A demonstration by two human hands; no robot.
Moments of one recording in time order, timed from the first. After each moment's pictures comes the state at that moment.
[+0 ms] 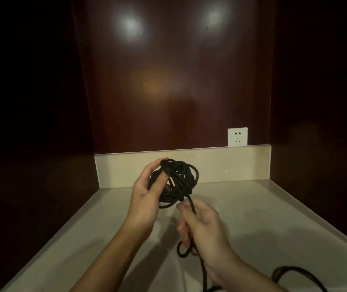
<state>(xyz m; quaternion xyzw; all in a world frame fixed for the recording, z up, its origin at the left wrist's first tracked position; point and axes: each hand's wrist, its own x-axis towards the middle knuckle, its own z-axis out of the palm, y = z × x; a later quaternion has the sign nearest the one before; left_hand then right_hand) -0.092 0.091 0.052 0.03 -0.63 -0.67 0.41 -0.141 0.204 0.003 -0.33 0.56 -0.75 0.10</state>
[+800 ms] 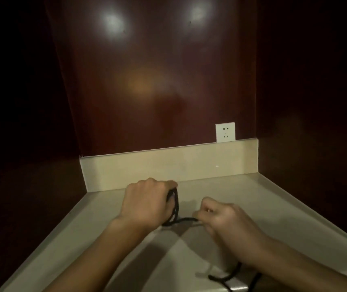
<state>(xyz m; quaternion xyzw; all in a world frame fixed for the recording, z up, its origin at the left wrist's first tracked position) -0.101 0.098 0.069 0.09 -0.95 0.12 0.28 -0.199 0.269 0.001 -0.58 0.77 -0.15 -0.24</state>
